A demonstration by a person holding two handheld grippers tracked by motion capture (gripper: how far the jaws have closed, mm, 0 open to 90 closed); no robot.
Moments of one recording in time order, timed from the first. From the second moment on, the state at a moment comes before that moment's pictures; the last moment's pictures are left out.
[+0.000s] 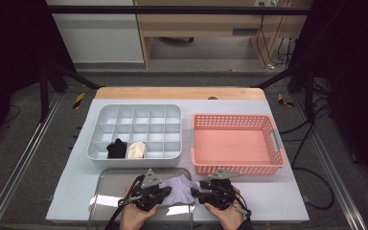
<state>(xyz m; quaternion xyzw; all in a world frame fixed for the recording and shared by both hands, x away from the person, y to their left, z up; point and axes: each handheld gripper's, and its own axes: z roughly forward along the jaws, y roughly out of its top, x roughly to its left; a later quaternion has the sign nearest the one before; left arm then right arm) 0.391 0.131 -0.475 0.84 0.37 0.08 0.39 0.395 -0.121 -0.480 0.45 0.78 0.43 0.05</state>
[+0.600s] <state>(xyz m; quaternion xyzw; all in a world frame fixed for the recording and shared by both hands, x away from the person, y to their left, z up) 0.391 0.132 -0.475 0.84 0.37 0.08 0.39 0.391 -0.115 -0.470 0.44 0.78 0.44 0.04</state>
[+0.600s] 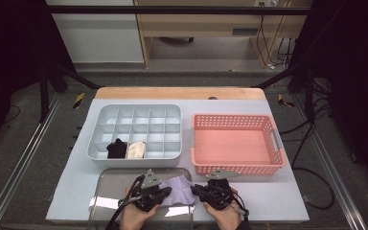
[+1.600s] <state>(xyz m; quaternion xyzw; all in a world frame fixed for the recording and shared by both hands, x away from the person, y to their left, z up) 0.380 0.230 -0.467 0.79 0.45 0.11 0.40 0.392 -0.112 -0.452 0.42 0.79 0.46 0.04</state>
